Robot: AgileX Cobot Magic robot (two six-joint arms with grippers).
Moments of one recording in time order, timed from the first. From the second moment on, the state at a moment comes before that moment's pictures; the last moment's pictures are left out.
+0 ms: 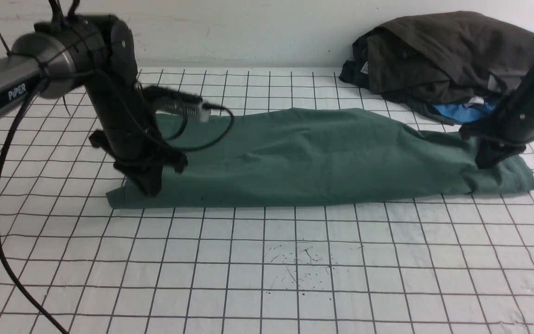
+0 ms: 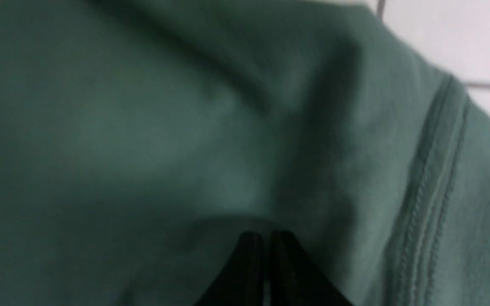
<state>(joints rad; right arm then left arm) -0.11 2.31 -1.95 0.11 1.22 -0.22 -0.17 2.14 -1.70 -0.11 1.21 0.25</state>
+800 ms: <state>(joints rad) -0.31 2.24 -1.93 0.30 1.18 -0.27 -0.17 1.45 -1.54 -0.13 1.13 0.22</state>
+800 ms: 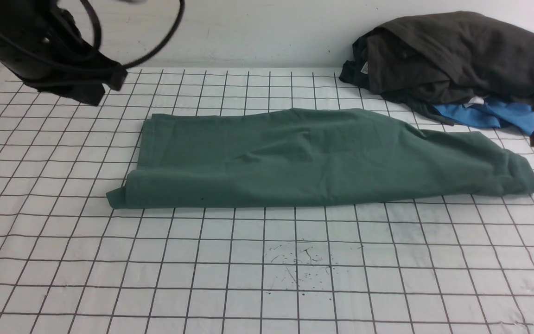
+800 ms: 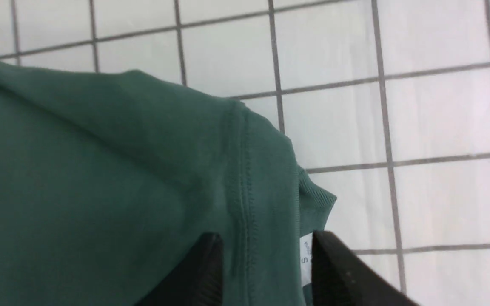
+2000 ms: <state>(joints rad) -0.18 2.02 -2.09 0.17 1.25 -0.07 -0.17 1.08 -1.01 -0.06 1.06 0.22</state>
